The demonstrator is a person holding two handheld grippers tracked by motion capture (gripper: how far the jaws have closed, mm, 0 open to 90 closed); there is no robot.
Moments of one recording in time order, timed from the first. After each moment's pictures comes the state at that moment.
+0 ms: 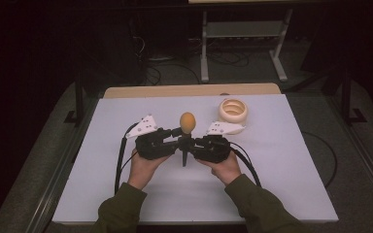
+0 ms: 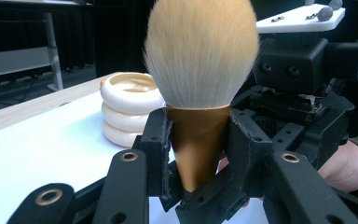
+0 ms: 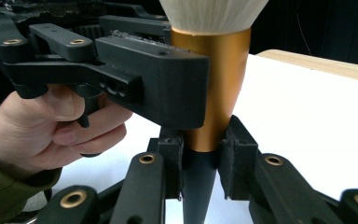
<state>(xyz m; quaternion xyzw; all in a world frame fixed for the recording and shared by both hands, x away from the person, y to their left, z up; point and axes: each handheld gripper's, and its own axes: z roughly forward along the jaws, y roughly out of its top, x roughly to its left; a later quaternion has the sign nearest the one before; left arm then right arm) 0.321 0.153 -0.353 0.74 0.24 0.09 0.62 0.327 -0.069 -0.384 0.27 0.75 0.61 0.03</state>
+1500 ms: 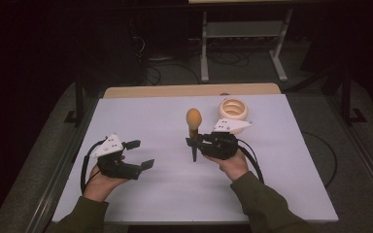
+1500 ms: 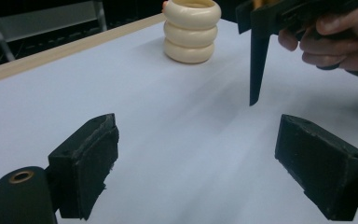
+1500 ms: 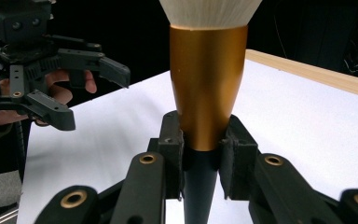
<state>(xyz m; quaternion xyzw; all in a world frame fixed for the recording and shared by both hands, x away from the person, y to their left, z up) 0.286 0.250 -0.380 0.79 0.29 0.15 0.52 0.331 -0.088 -0.377 0.27 0.76 0.59 0.07</state>
